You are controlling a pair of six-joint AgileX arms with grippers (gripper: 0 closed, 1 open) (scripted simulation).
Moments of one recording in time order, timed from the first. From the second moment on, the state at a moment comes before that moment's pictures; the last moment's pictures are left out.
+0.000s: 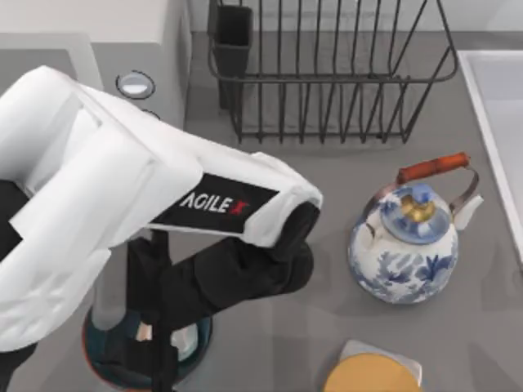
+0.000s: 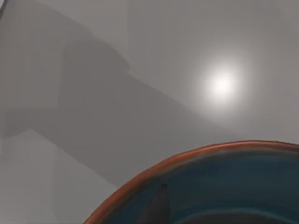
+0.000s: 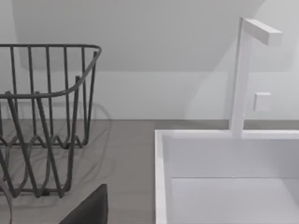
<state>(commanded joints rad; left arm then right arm) -0.84 2.20 1.33 -1.51 -0.48 -2.73 0.00 0.00 0.00 0.00 0.00 0.00</state>
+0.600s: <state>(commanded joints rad) -0.60 1.22 0.81 -0.85 -0.19 -1.68 0.00 0.00 0.00 0.00 0.00 0.00</state>
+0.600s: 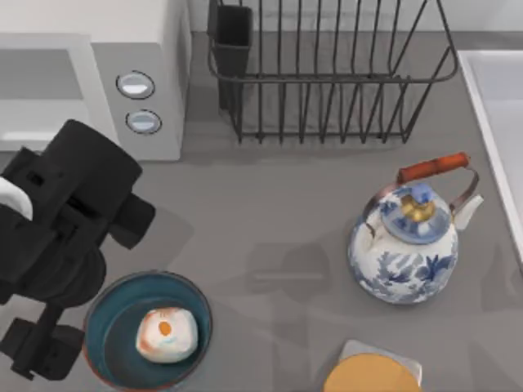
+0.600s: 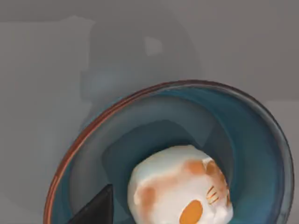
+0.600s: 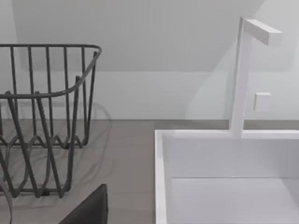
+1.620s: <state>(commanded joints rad) 0.00 0.00 0.00 0.00 0.00 -0.01 0.00 0.00 0.00 0.00 0.00 0.00</state>
